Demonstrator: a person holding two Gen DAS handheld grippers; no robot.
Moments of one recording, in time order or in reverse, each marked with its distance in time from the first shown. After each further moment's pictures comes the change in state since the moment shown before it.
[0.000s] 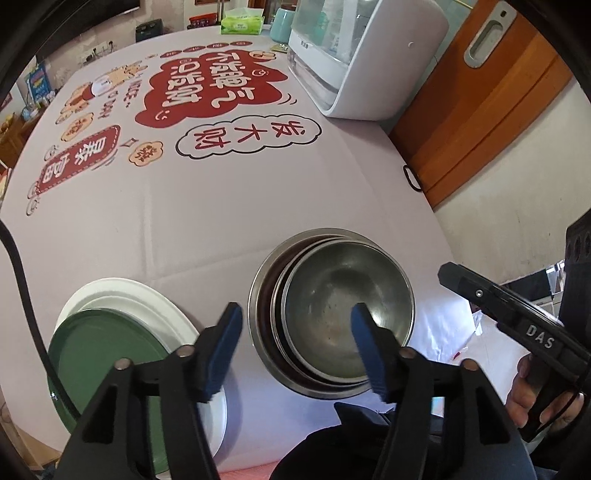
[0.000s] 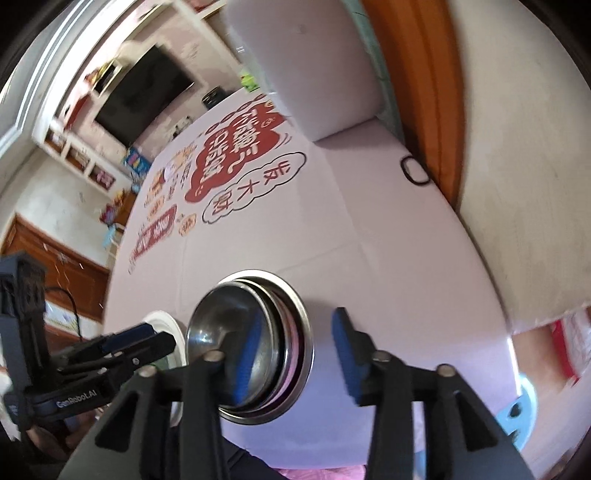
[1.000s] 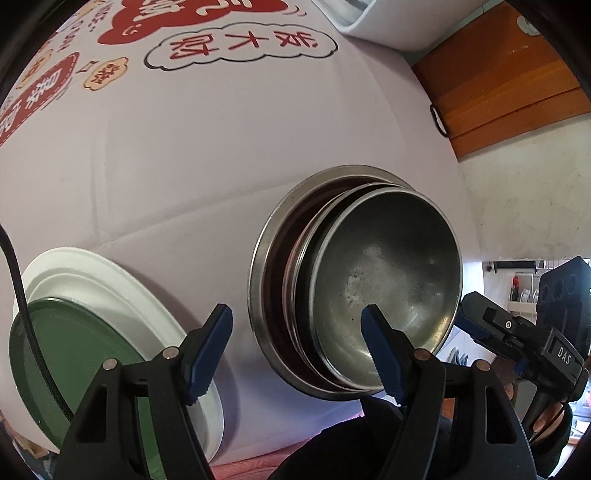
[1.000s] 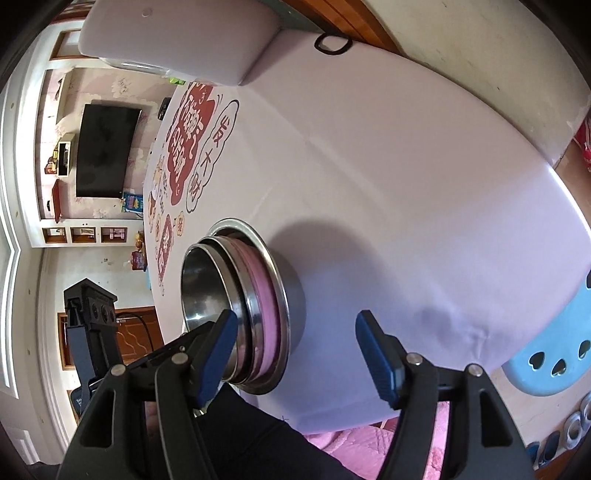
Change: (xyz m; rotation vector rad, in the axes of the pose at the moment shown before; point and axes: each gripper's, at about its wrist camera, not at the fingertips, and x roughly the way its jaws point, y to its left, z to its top) left arm 0.076 0.024 0.007 -0.028 0.310 -0.086; right arm 0.044 -0.051 -0.043 0.438 0.196 0.177
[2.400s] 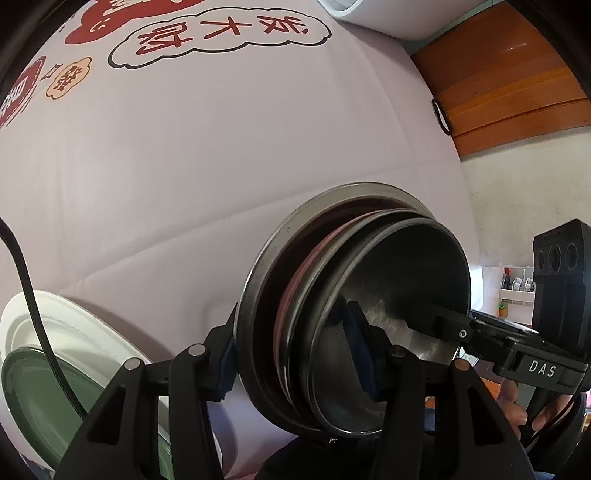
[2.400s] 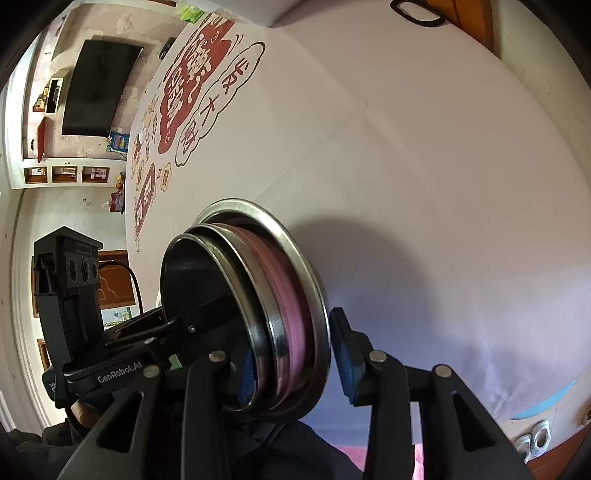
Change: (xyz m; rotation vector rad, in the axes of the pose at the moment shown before) left arm 0.025 -0.001 0.028 0.023 0.052 -0.039; right arm 0.047 0.035 0.033 -0.166 0.195 -0.110
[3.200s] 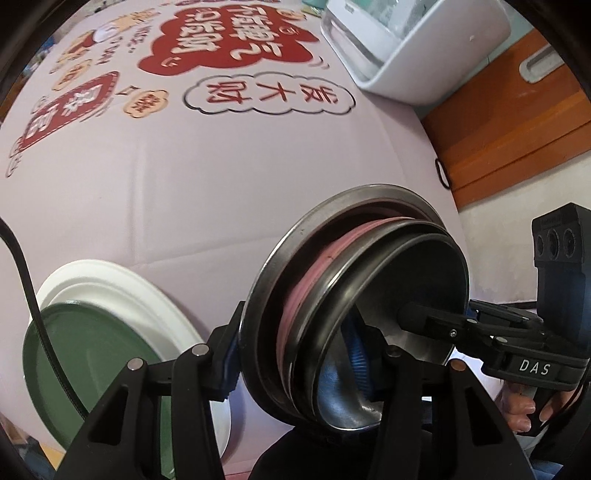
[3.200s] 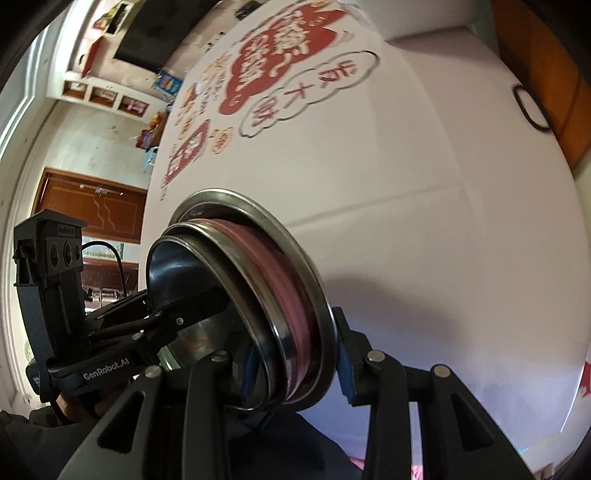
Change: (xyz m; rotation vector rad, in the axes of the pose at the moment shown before) left arm -0.062 0.005 -0.039 -0.106 -0.243 0.072; right arm -0.006 0.059 0.007 -0.341 0.039 0.000
